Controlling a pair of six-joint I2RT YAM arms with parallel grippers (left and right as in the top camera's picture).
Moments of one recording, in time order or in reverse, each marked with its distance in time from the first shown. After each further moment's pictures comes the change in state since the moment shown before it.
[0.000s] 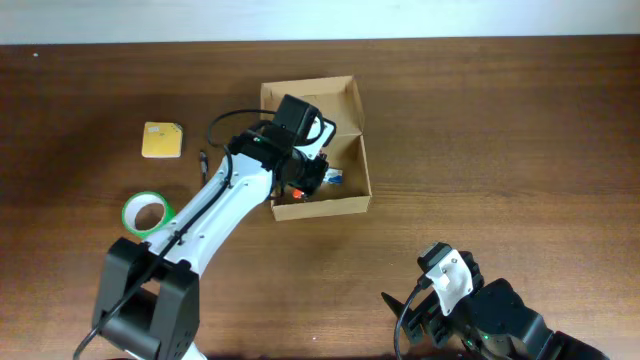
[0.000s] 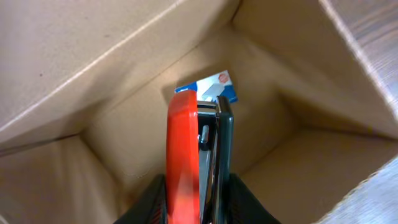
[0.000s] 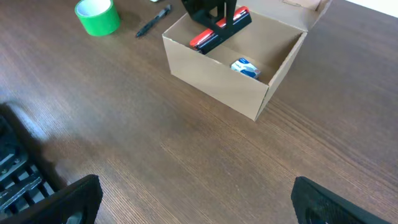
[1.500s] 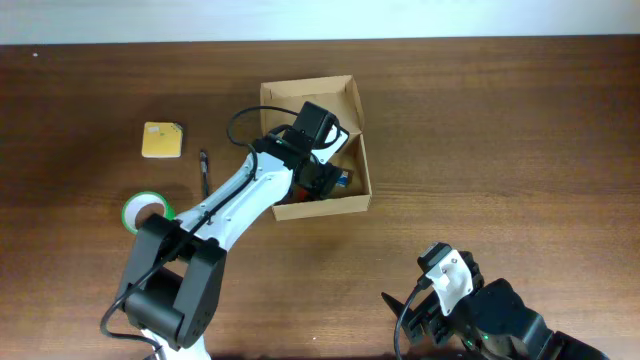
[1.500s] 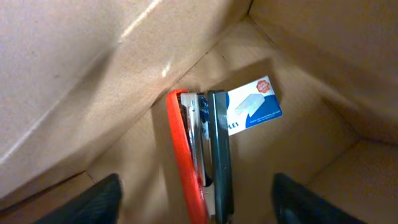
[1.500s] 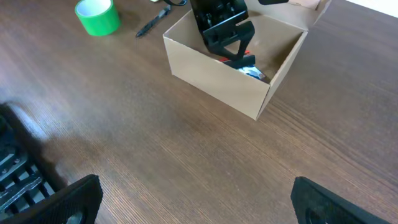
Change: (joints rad) left arm -0.045 0.111 0.006 0.100 -0.120 0.100; right arm 0.000 0.000 0.000 0.000 0.000 0.000
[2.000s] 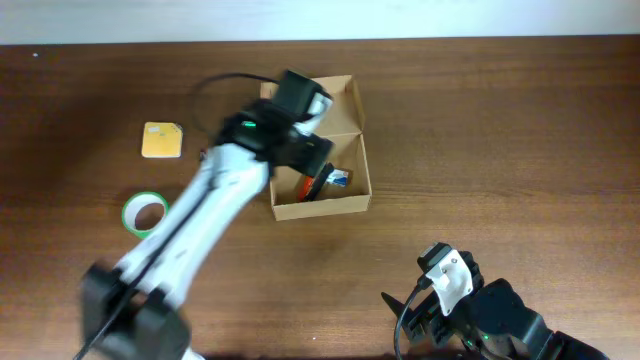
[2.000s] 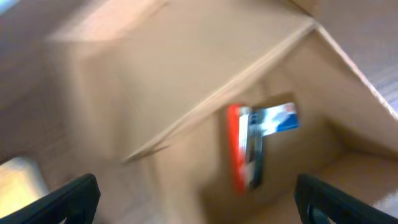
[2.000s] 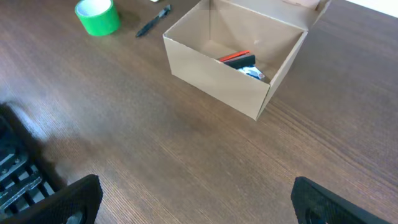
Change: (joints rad) left arm 0.062 -0.185 0.192 -0.277 -0.122 -0.068; right arm 0.000 0.000 0.000 -0.001 0.000 0.000
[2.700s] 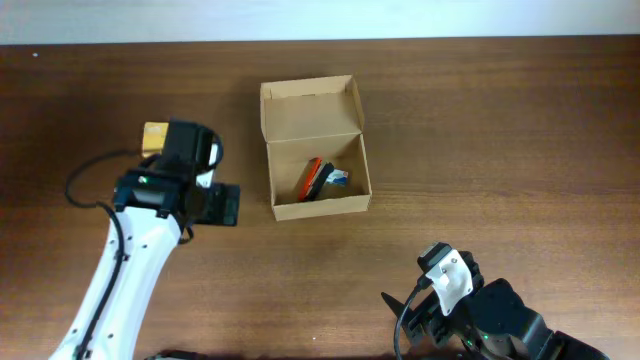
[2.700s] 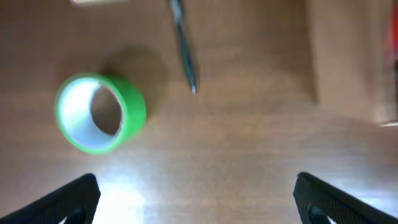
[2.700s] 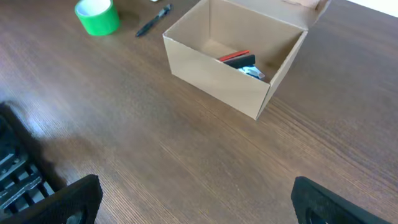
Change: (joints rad) left arm 0.312 -0.346 -0.415 -0.164 -0.033 -0.164; right arm 0.000 0.000 -0.001 0.001 0.000 0.001
